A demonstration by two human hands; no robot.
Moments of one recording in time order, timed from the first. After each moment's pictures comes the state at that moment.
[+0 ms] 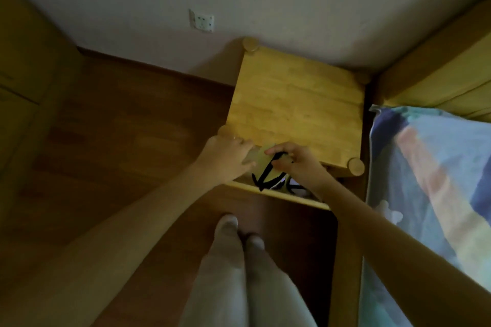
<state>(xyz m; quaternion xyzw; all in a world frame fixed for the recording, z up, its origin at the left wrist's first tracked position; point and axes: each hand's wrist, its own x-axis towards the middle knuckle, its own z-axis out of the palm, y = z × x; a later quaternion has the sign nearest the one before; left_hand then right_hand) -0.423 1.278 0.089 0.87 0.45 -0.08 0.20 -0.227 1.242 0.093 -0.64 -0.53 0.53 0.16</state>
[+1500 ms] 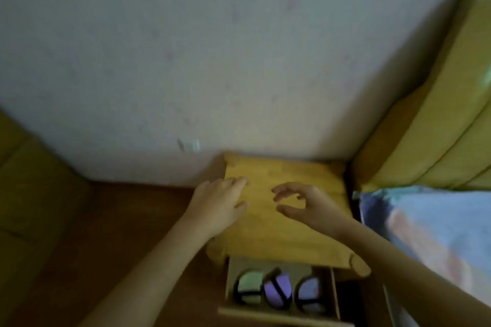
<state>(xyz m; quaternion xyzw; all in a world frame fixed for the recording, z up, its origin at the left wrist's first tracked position) -0.368 1.364 0.209 0.88 0.48 0.00 0.08 -0.152 1.319 0.200 -0.62 -0.68 0.34 0.18</state>
